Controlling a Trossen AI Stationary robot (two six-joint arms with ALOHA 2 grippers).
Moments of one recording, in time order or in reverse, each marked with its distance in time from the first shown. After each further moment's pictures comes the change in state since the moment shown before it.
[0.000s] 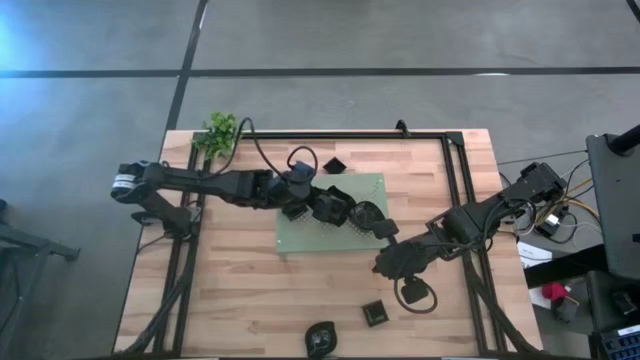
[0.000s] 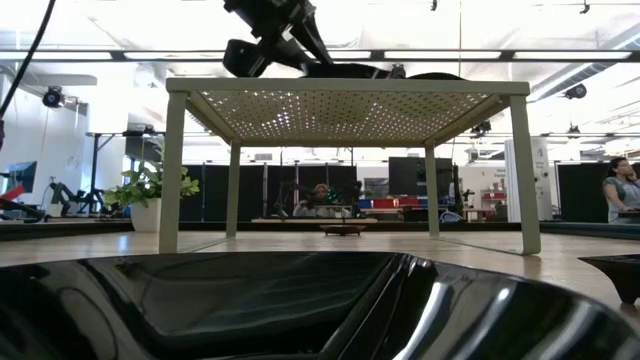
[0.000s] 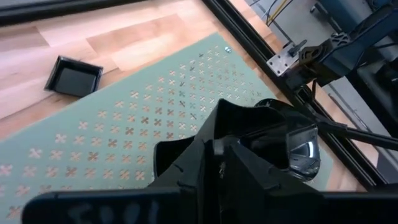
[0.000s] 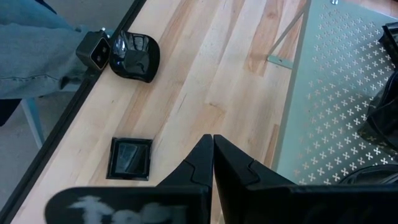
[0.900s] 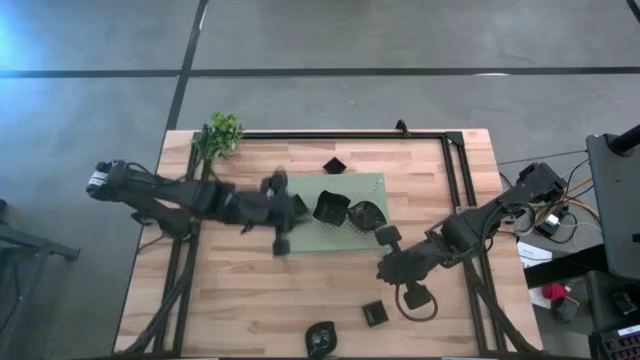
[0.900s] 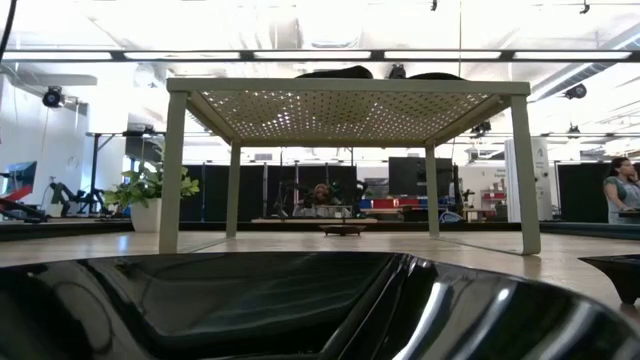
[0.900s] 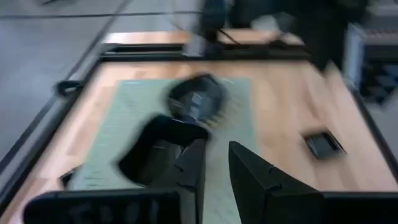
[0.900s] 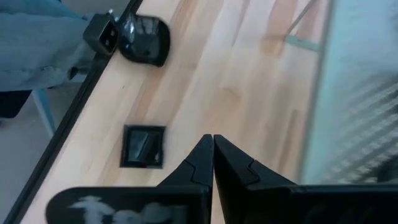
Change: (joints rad) left arm -0.213 -0.215 -0.018 -0.076 0.007 0.728; right arm 0.040 0.004 -0.052 0.006 -0.011 0.065
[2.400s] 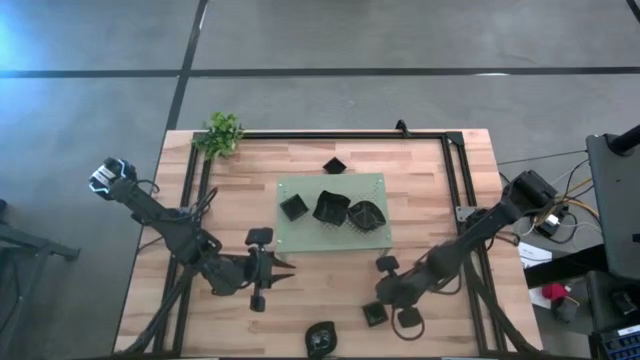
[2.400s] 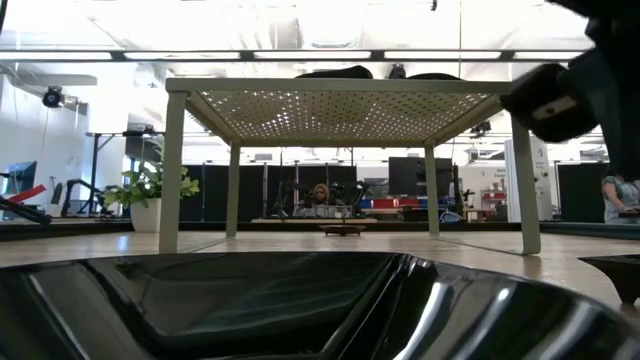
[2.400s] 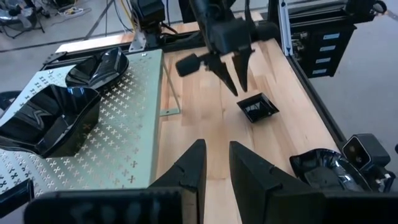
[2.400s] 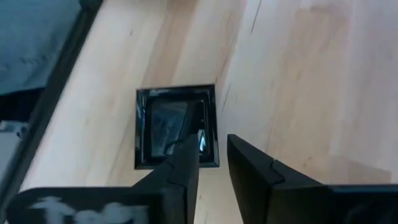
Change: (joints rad) left arm -0.414 0.002 -0.246 0.213 -0.265 -0.091; right arm 0.108 0.128 -0.509 0.632 -0.026 0.248
